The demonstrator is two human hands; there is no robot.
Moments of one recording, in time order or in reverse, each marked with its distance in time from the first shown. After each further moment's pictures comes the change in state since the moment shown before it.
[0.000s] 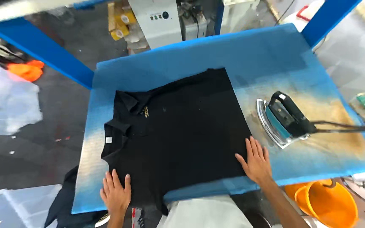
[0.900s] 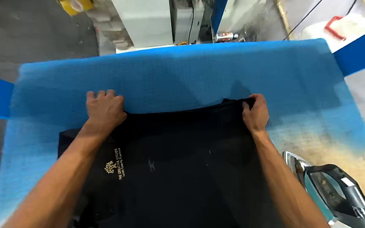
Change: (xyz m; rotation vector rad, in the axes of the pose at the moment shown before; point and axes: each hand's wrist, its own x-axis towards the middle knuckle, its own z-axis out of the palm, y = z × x) left_hand 0.421 0.313 -0.009 0.370 -0.290 0.575; right_hand 0.402 -0.050 -0.008 0.207 0.187 0.294
